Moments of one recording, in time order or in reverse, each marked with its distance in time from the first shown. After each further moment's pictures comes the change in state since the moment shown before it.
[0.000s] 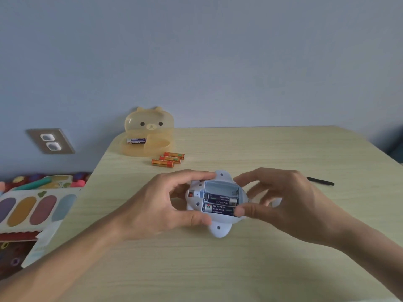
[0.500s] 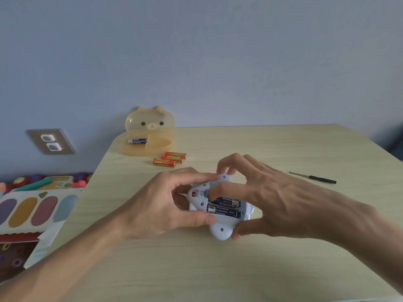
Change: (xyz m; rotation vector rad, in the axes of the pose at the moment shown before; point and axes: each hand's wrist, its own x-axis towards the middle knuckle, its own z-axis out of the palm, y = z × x) left_hand 0.001 0.004 -0.002 -0.092 -0.042 0.039; right_hand 0.021 -0.017 0.002 -0.639 -0.284 -0.417
